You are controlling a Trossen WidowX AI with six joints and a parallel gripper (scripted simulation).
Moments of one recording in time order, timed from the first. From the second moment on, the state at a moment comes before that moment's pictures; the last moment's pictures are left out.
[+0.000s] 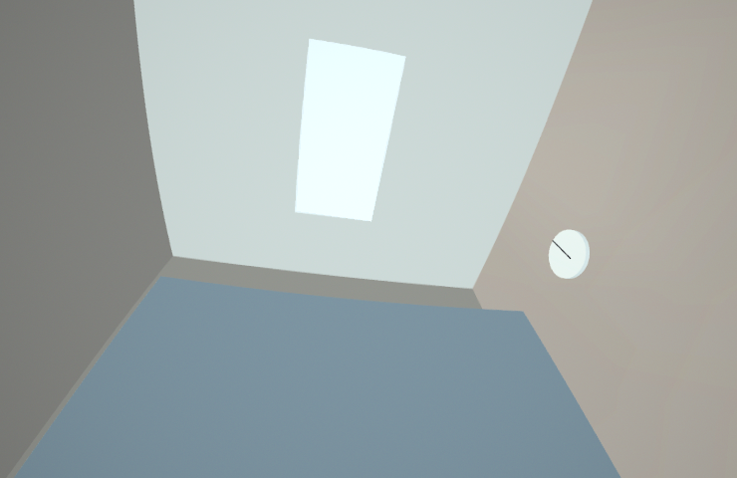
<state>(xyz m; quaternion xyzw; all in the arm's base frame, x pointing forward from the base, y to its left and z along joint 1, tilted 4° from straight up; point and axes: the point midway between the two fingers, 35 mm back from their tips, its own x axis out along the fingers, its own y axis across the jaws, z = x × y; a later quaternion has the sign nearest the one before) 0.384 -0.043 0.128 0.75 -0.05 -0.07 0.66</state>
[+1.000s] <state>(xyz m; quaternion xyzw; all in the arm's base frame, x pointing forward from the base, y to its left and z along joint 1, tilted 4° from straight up) 0.384 -0.043 0.129 0.69 -0.05 -0.07 0.72</state>
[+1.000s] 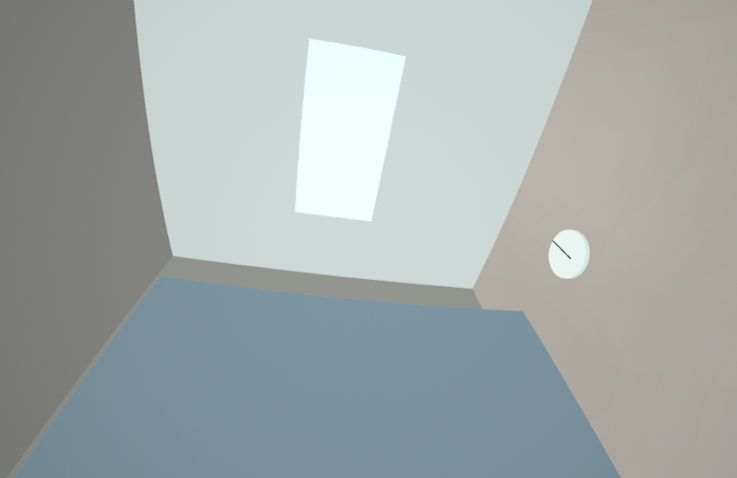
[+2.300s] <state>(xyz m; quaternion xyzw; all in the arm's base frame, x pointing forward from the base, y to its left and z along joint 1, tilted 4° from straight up) 0.297 -0.028 0.148 0.78 -0.04 -0.08 0.62</state>
